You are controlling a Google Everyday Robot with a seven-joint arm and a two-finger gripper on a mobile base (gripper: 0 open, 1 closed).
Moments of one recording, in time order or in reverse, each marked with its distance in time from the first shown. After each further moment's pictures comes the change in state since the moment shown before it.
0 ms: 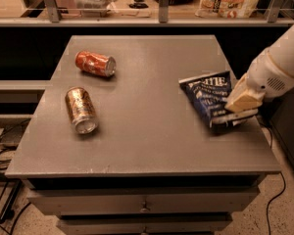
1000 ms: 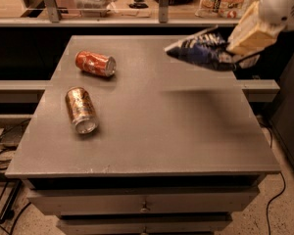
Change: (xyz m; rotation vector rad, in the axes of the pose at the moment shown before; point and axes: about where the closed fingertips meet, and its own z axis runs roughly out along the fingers) arm -0.087 -0.020 -0.119 0.176 -0.086 -0.225
